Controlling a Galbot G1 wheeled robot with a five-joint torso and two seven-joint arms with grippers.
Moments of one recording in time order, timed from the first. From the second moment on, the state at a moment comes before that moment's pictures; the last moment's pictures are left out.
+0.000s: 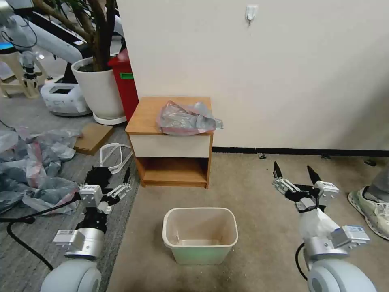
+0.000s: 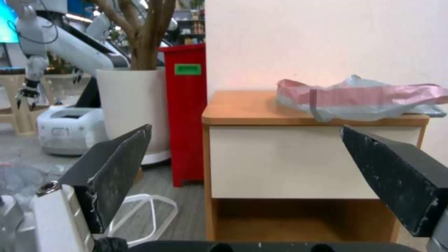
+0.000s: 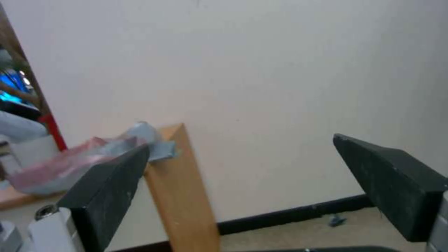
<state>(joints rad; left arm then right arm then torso) 1.68 -1.29 -0.67 -2.23 -0.30 -0.07 -0.04 -1.62 1.46 0.60 2.32 0.36 -0.08 0.05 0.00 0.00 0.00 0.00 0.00</state>
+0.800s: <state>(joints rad) 1.72 -1.30 -0.71 -2.20 -0.35 -0.13 0.00 -1.28 1.45 0.50 2.24 1.28 -0.41 0.47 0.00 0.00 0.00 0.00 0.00</state>
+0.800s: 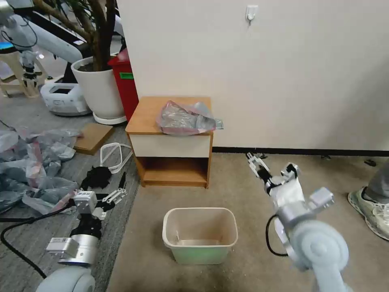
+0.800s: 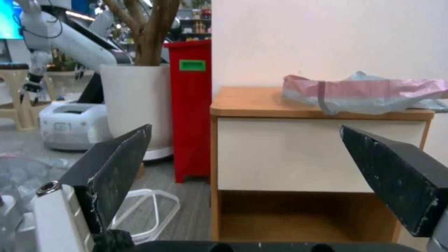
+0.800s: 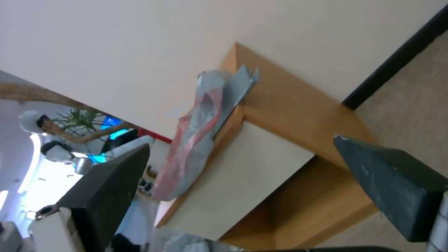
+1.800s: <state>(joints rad) 1.79 -1.35 -0.82 -2.21 -0.38 -0.15 0.01 -0.79 1.61 0.49 1.68 1.47 -0.36 0.60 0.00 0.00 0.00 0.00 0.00</state>
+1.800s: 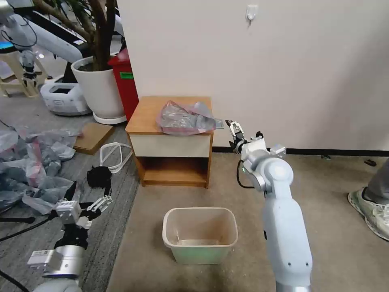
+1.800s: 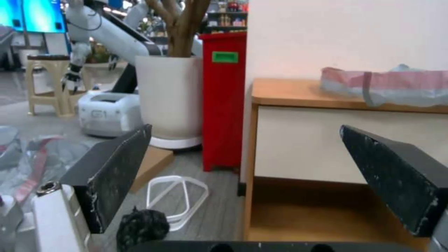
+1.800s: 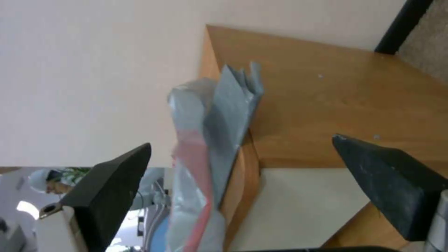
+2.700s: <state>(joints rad) 1.79 -1.37 -0.83 -2.18 -0.34 -0.16 0.01 -0.60 1.61 0.47 1.43 1.49 -0.39 0.58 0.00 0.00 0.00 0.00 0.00</state>
